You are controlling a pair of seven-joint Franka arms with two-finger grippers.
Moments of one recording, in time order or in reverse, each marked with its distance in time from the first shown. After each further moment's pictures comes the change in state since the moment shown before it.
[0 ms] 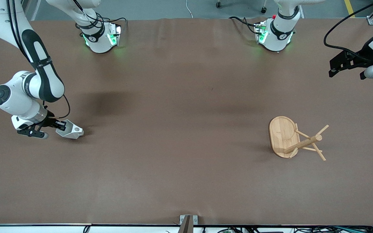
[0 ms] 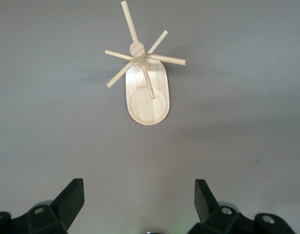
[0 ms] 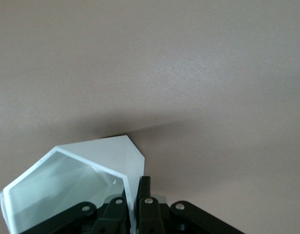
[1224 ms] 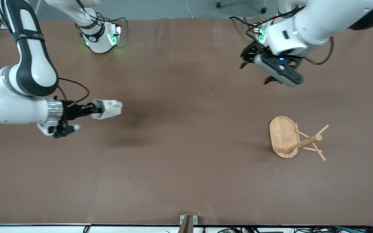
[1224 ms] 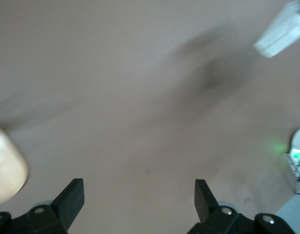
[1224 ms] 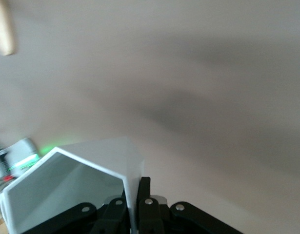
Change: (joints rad) left arm -0.342 0.123 -0.072 0.006 -0.339 0.268 0.098; right arm 0.093 -0.058 0.225 0.395 0.484 -0.872 -0.166
